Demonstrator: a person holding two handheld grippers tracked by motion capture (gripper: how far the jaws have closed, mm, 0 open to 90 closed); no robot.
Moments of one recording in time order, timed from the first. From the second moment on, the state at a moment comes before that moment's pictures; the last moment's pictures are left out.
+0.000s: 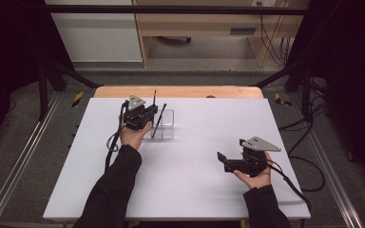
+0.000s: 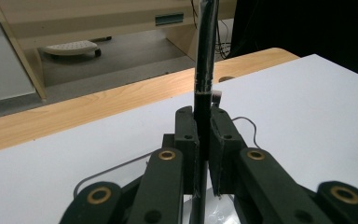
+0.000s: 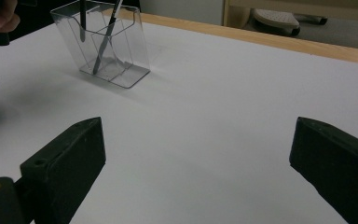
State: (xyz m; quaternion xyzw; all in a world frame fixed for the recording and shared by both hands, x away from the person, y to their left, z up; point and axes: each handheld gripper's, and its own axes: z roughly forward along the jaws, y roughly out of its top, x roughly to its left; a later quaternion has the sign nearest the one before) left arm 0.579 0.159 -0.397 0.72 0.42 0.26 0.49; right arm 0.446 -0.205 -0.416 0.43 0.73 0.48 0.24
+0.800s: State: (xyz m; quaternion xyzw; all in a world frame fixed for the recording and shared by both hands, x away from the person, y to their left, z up) left arm 0.562 0.167 -0.405 0.73 0.41 0.25 0.48; right arm 0.445 -0.205 -0.413 0.43 0.72 0.49 0.23
